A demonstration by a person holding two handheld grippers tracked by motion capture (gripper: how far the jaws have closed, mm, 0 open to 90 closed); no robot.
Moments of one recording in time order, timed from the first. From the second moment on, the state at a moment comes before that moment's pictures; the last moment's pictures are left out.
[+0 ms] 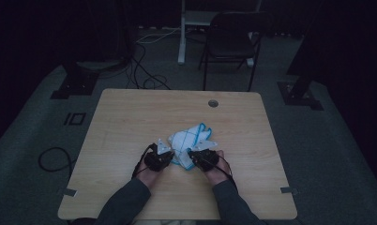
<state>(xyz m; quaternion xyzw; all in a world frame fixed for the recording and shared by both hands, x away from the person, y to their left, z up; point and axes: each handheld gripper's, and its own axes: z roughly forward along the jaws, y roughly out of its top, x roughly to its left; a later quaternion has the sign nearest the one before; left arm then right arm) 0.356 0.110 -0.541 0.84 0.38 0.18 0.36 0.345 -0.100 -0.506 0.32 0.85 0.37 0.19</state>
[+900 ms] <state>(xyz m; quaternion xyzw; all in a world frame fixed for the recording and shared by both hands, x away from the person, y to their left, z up) 0.360 0.147 -0.538 0.83 0.40 0.20 0.33 0.350 -0.135 -0.493 0.36 0.83 0.37 0.22</state>
